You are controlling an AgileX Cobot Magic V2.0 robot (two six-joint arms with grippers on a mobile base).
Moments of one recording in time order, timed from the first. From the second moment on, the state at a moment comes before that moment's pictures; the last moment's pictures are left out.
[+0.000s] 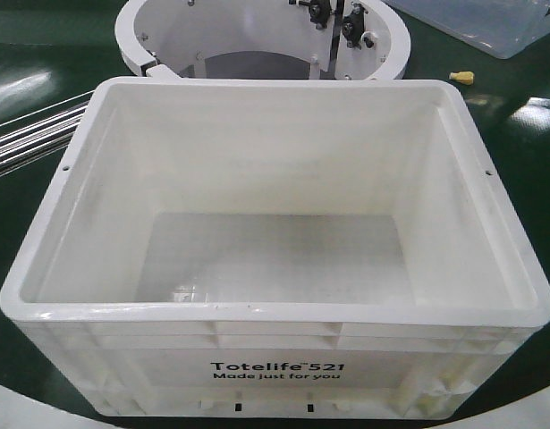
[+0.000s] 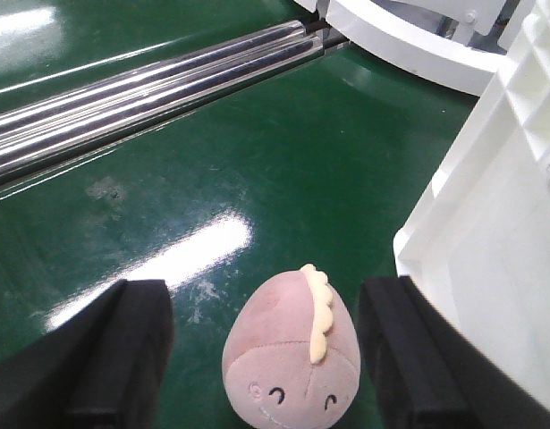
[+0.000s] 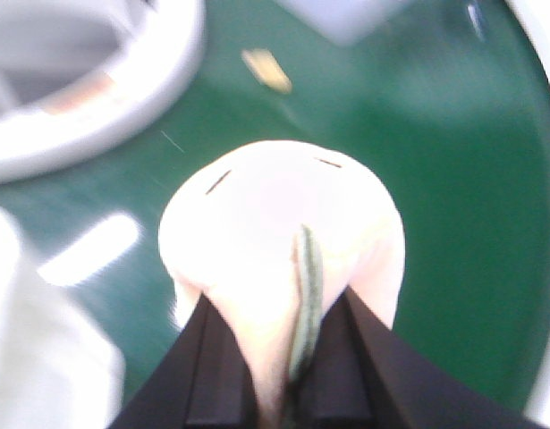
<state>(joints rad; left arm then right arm) -0.02 0.74 -0.53 0.10 0.43 -0.27 -0.08 1.09 -1.20 0.03 0.78 -0.09</state>
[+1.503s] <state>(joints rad) -0.02 0.74 -0.53 0.10 0.41 -0.27 0.48 1.17 -1.25 -0.22 0.80 0.13</state>
